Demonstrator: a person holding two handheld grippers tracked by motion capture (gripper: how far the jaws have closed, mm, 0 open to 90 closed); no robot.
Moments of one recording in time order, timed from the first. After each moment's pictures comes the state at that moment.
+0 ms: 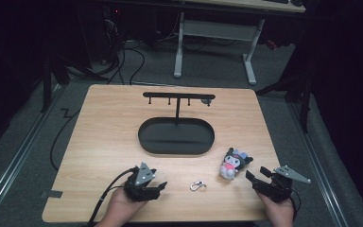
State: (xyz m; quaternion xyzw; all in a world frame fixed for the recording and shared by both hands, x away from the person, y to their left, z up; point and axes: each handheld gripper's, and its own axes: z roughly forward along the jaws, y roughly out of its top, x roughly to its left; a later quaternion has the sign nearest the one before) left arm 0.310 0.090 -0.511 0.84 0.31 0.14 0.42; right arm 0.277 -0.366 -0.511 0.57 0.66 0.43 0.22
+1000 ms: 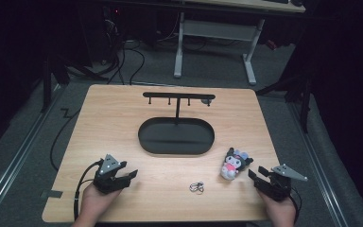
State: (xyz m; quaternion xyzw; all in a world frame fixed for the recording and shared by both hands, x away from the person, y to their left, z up) left arm 0.336 0.167 -0.517 0.80 0.39 0.16 0.43; right arm 0.282 -0.367 -0.511 0.57 0.68 0.39 0.24
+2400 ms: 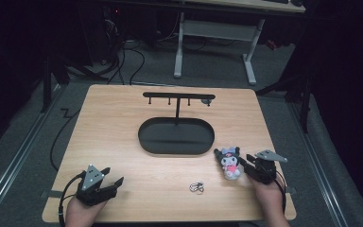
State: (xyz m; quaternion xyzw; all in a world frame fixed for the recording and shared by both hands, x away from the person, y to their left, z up) left arm 0.300 0.200 -0.514 0.78 0.40 0.21 0.42; right arm 0.335 -0.344 -0.515 0.53 0.72 0.35 0.26
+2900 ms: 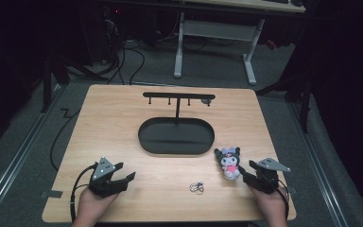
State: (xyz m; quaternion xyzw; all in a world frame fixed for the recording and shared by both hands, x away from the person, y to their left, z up) left arm 0.323 0.171 -0.510 0.79 0.38 0.16 0.45; right arm 0.304 -0.339 -0.511 0.52 0.73 0.36 0.26
